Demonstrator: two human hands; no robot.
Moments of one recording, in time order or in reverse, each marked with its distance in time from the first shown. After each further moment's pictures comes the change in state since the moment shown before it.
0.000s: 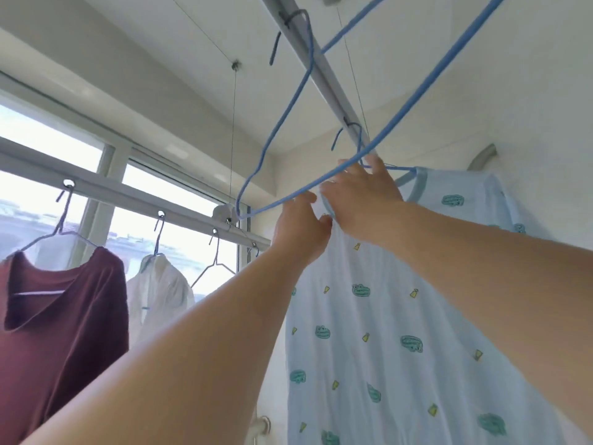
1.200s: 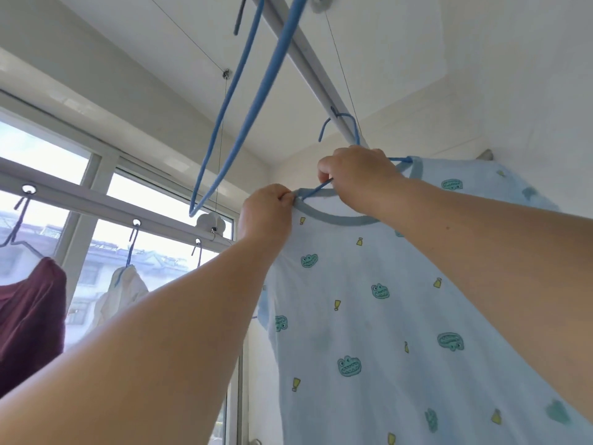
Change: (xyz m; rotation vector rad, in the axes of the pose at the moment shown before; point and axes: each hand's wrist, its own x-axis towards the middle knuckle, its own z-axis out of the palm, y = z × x) left_hand 0.051 -0.009 0.021 0.021 0.255 0.008; right_hand 0.032 0.050 0.027 0.259 0.092 0.032
